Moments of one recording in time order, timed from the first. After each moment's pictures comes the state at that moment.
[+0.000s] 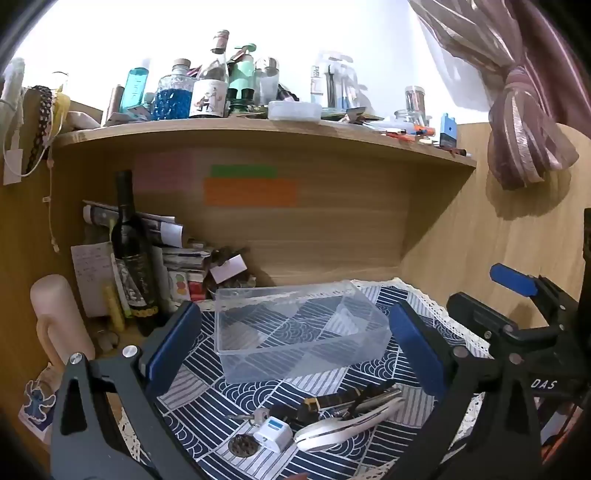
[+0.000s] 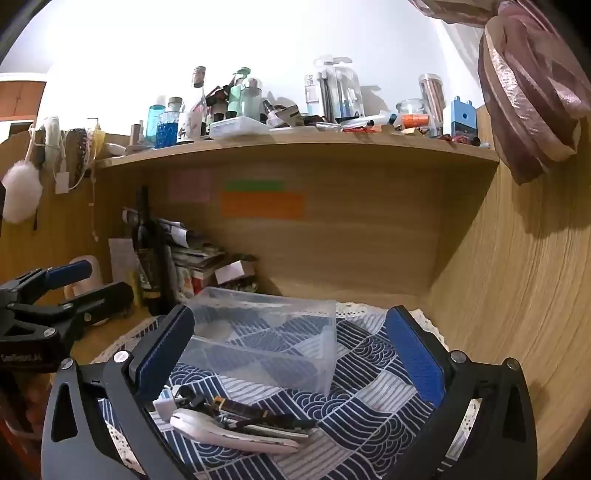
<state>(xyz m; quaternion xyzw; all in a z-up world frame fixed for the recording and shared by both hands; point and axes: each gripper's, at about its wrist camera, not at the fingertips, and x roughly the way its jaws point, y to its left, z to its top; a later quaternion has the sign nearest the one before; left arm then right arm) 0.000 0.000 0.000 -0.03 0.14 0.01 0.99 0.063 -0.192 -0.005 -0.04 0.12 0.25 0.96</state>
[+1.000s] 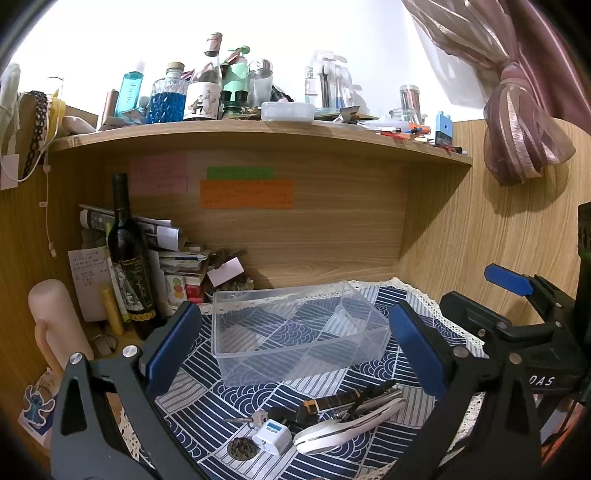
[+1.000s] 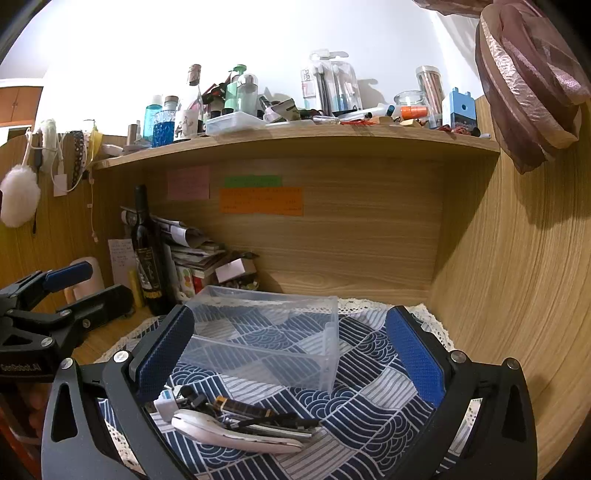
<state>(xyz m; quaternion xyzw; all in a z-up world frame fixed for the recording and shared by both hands) 0.003 -0.004 0.004 -0.03 0.14 0.00 0.99 0.069 -0.192 -0.006 -0.03 0.13 0.25 0.96</state>
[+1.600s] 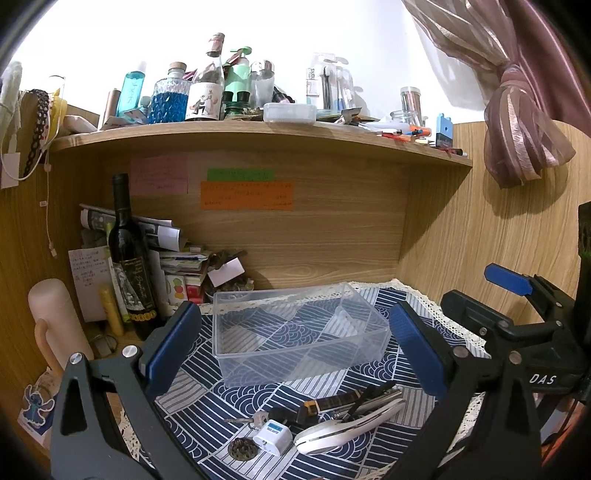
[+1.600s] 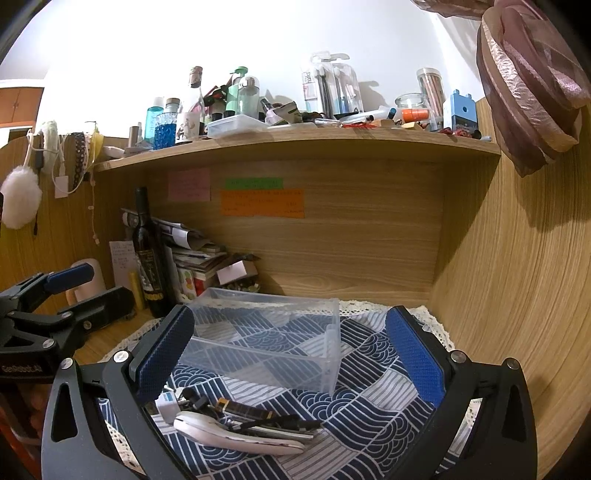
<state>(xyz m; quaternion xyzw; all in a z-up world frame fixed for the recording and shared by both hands) 0.002 -0.003 0.004 -0.03 0.13 0.00 0.99 0.068 -0.190 -0.004 -0.03 0.13 0.25 0.96</state>
